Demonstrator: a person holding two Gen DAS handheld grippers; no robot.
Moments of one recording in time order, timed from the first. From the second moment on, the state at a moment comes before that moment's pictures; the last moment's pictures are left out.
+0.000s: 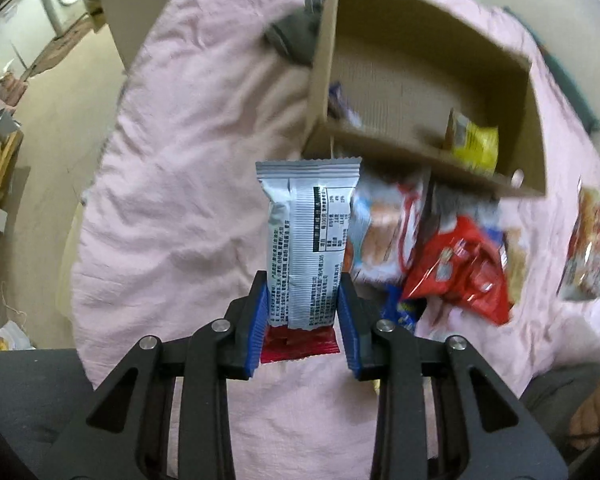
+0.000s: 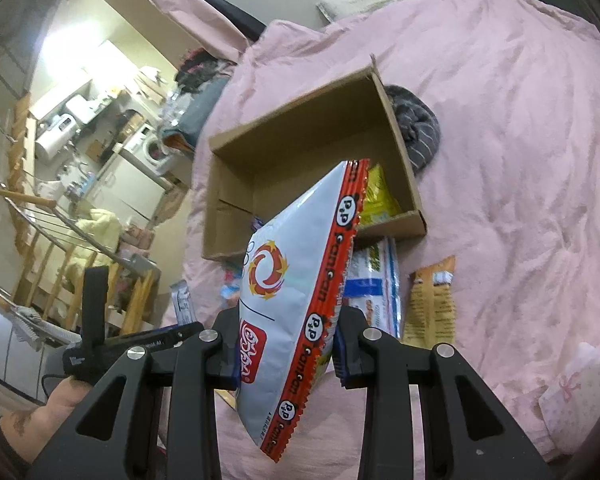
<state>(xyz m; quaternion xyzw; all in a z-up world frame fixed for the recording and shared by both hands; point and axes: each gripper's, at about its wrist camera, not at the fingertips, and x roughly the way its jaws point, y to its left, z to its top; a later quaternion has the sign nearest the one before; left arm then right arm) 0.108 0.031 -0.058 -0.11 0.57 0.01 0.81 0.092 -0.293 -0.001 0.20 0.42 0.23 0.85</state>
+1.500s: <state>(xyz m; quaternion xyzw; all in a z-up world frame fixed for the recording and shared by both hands) 0.265 -0.015 -0.014 -0.06 0.45 -0.06 0.89 0.235 -0.251 -0.014 0.15 0.41 0.24 0.87</state>
